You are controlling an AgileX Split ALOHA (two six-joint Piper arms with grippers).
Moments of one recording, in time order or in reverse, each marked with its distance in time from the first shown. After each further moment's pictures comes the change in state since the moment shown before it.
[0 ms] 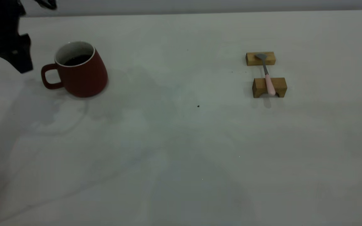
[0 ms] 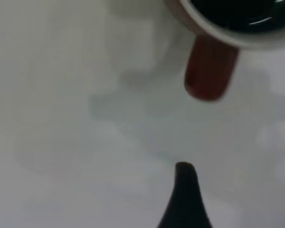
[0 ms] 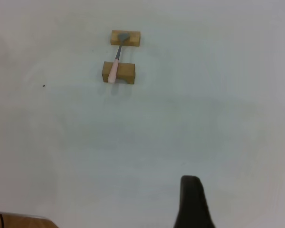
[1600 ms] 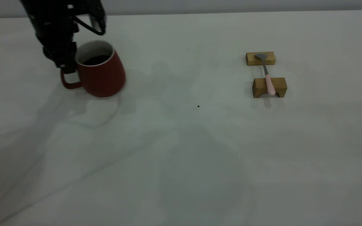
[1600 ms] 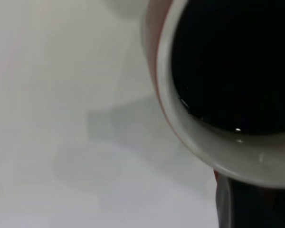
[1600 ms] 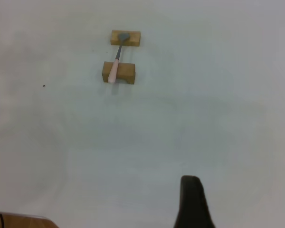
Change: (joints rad) left arm -0.153 0.183 -0.176 0.009 -0.006 0.063; right arm 0.000 0.000 0.000 0.000 0.000 0.000
